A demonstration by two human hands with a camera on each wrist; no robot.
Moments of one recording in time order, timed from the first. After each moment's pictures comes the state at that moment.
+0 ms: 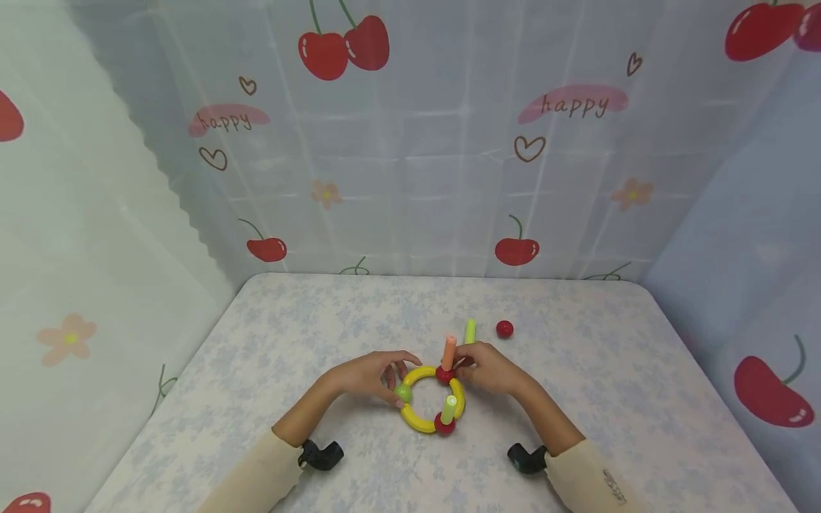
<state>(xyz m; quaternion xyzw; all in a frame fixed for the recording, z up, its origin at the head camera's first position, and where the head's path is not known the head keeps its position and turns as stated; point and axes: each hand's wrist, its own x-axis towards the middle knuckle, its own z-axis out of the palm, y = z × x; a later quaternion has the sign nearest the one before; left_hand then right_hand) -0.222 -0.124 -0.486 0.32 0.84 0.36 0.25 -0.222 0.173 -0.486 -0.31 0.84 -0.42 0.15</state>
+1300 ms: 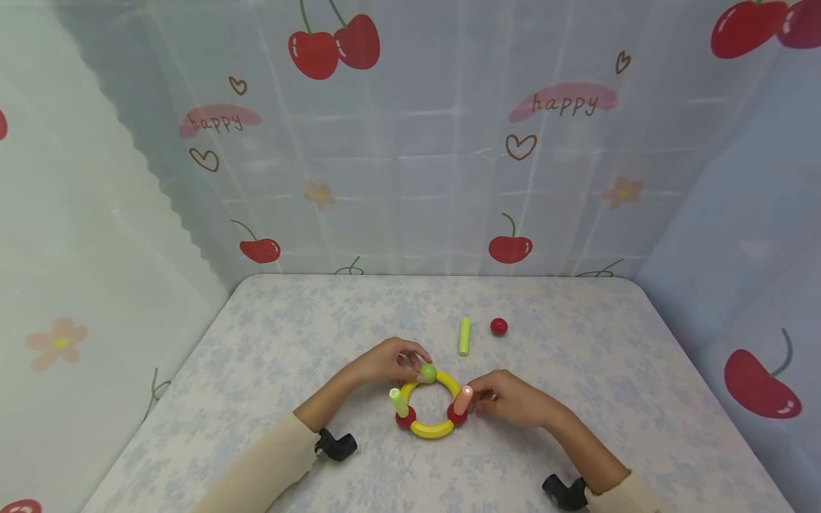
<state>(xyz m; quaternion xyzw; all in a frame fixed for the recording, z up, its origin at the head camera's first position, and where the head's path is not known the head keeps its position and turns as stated) -0.246 -0.088 -0.502 0.30 0.82 0.43 0.21 -0.173 0.208 -0.476 -0.31 0.80 -0.45 0.25</state>
